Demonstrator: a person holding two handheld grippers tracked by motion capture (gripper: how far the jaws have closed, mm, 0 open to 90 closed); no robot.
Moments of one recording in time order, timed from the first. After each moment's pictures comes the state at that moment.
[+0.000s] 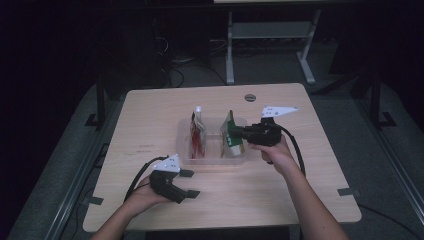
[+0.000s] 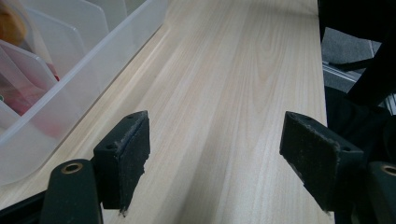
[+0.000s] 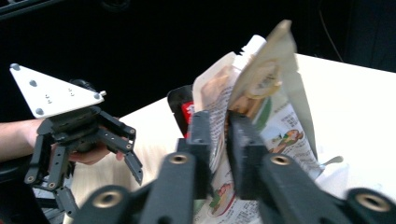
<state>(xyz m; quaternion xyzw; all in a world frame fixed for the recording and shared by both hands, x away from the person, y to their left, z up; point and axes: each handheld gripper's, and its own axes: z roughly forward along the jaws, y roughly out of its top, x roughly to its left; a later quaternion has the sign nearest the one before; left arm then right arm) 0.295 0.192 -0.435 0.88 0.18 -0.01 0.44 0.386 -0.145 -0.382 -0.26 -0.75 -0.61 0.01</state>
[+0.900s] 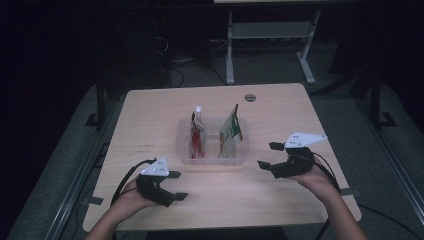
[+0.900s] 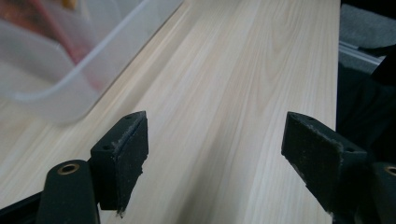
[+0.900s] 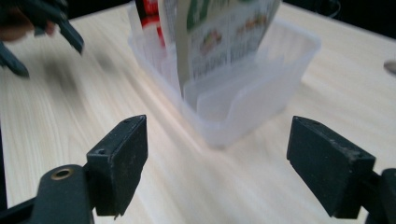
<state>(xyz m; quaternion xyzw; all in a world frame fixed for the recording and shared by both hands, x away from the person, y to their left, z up) 0.276 0.224 -0.425 0.89 0.20 0.04 0.40 0.308 -0.208 -0.396 -0.29 -0.82 -0.47 -0.12</state>
